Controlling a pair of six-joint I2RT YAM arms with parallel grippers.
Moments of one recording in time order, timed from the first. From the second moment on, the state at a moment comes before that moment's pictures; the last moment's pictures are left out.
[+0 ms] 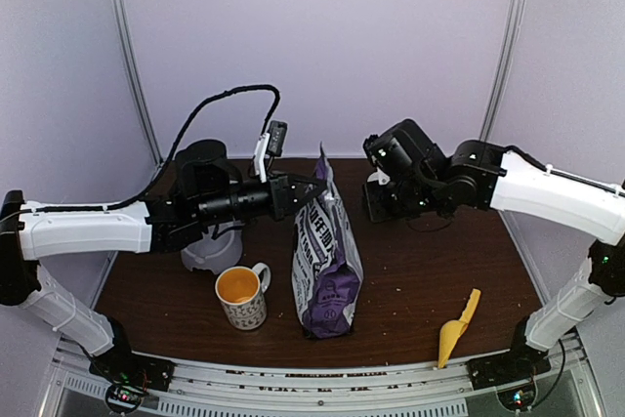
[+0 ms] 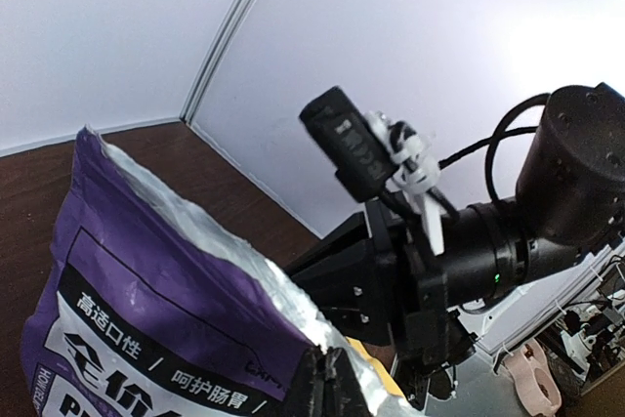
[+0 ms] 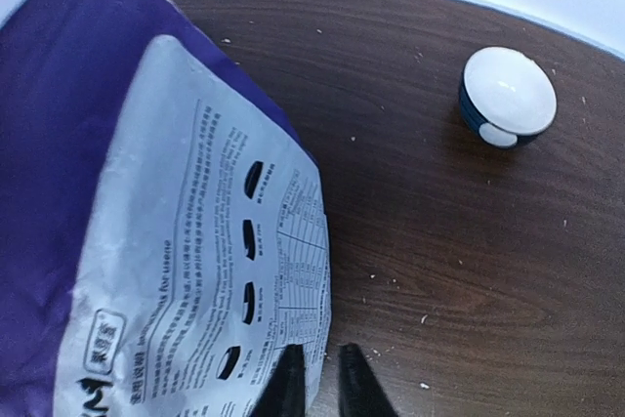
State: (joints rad) left arm -0.95 1.41 0.98 0.39 0.25 -0.54; right arm 0.99 1.51 1.43 -0.77 0.39 0.57
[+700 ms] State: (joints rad) left arm -0.95 1.41 0.98 0.39 0.27 -0.55; right arm 1.04 1.40 1.41 -0.56 0.07 0.60
